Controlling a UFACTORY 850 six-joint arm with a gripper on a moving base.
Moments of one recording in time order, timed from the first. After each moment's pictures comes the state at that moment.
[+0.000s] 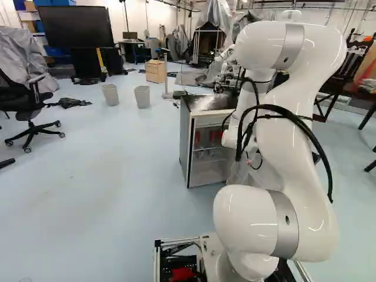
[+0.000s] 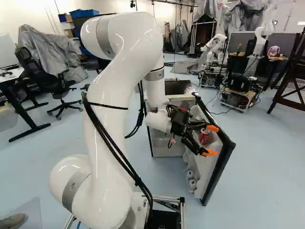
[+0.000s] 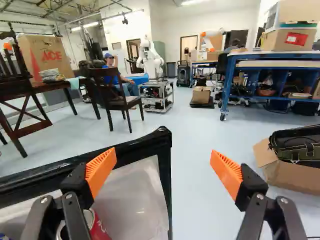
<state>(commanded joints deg) -19.7 -36.1 -40.8 89.4 84.3 0.0</state>
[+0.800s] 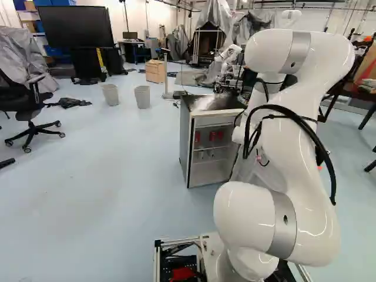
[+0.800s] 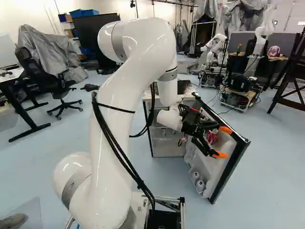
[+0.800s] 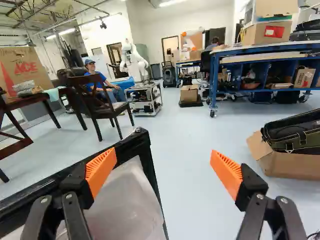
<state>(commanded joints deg) -24.8 -37.8 -44.9 89.0 84.3 0.0</state>
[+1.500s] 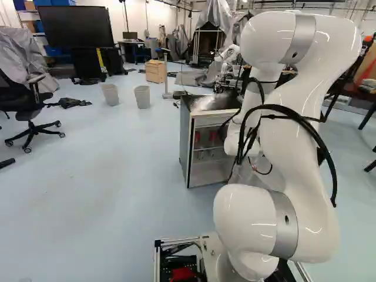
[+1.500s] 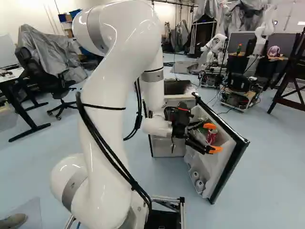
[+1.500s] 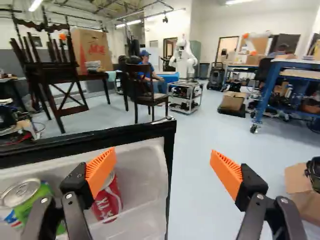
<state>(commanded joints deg) -19.1 -30.6 -30.0 70.8 84.3 0.0</state>
